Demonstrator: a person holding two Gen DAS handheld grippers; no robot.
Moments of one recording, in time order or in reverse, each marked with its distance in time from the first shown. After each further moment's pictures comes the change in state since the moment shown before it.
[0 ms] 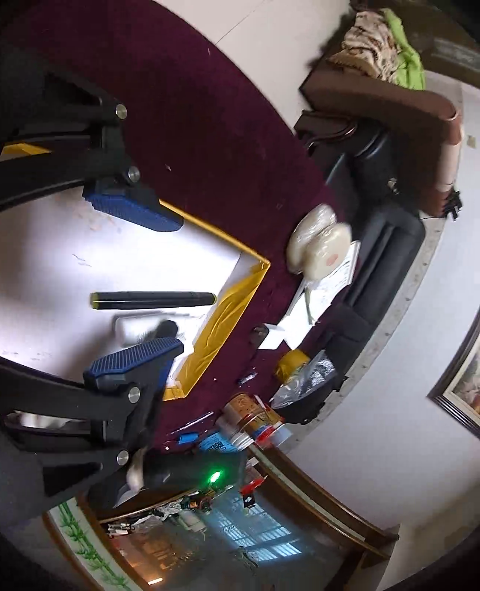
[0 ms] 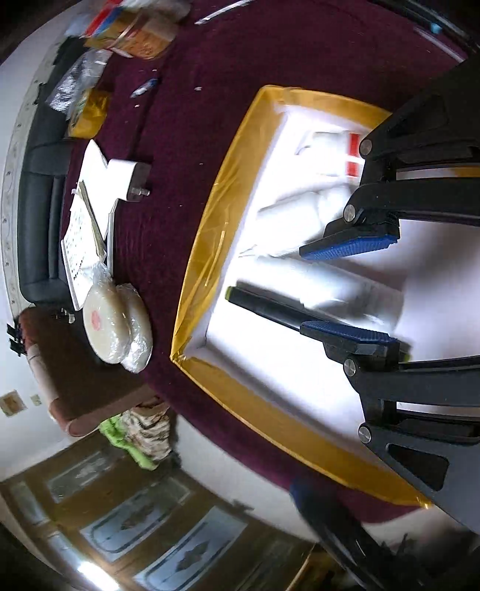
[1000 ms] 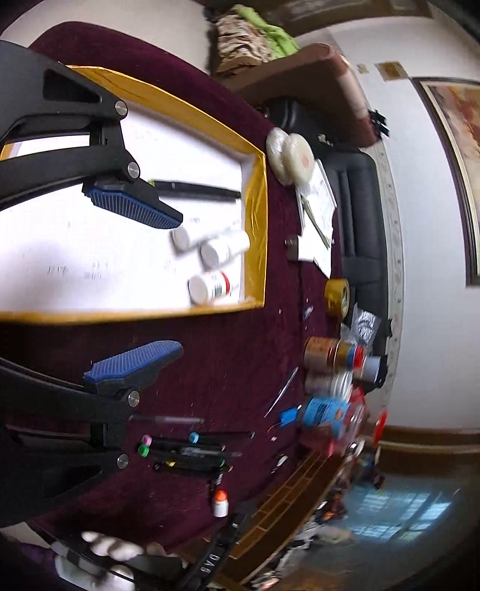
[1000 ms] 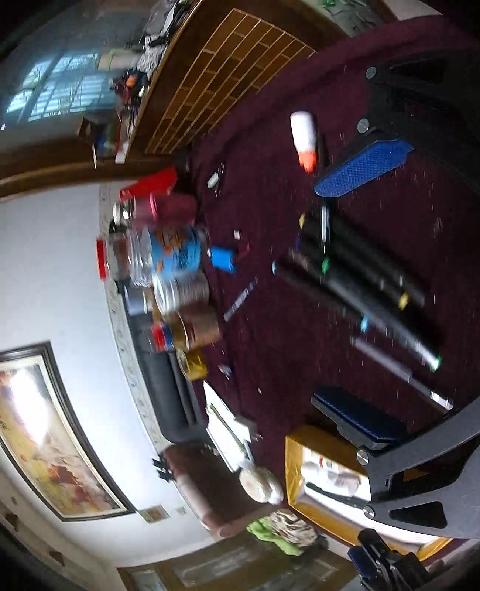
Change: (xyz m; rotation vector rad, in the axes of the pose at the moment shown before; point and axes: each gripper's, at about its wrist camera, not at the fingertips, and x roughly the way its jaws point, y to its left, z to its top) left arm -0.013 -0.163 -0.106 0.488 -0.036 0.208; right arm -0.221 -0.212 -0.177 0.368 -0.528 -0.381
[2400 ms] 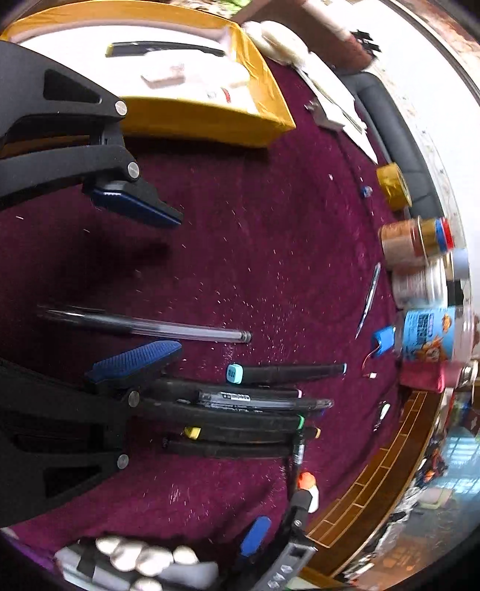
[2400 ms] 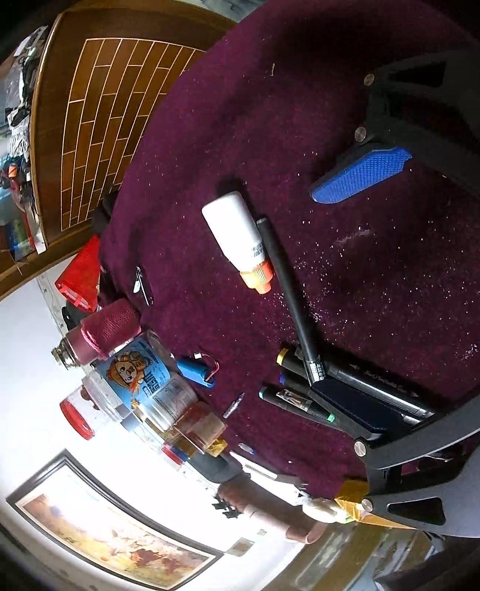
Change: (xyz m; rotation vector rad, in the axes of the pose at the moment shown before) left arm 0.104 -0.152 -0.006 0.267 0.257 -0.064; right arm 0.066 -0.146 -0.033 0.405 0.156 0.018
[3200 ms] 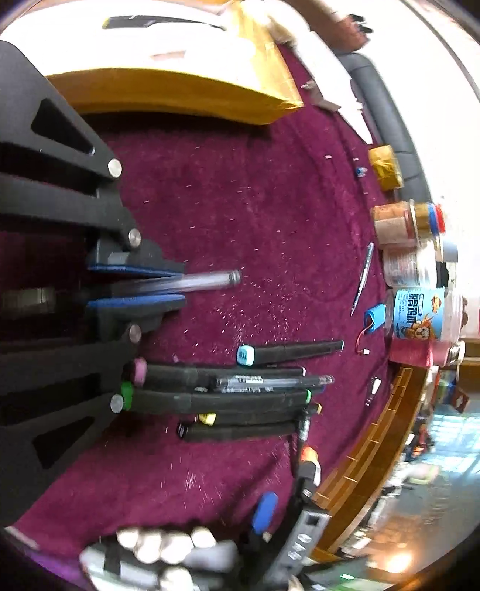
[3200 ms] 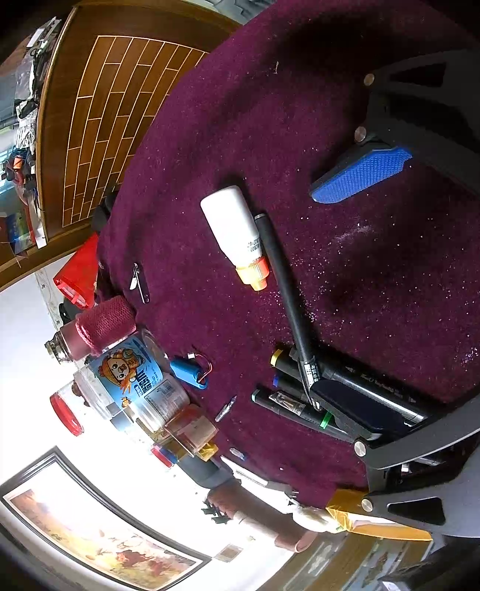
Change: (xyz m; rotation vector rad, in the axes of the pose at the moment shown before) left arm 0.012 -0.006 -0.015 0.067 -0.085 -0.060; right arm 0.002 0.005 0.000 -0.030 0.007 -0.027
